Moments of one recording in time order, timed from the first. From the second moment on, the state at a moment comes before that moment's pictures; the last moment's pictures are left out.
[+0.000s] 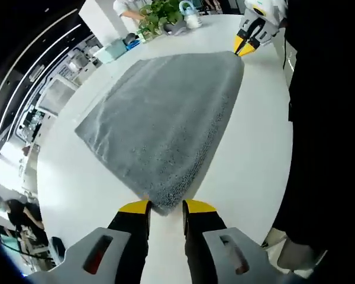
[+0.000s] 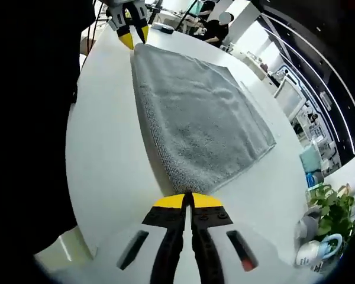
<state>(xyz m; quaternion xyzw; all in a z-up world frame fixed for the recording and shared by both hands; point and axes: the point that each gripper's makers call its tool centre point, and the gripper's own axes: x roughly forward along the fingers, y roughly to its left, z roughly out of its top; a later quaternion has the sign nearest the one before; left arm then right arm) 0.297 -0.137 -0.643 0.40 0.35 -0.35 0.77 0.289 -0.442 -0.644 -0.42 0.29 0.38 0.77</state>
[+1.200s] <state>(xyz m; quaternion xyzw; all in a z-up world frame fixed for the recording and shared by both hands) 0.300 -0.143 -0.656 0.30 0.40 -0.34 0.80 0.284 -0.443 -0.656 -0.30 0.34 0.37 0.81</state>
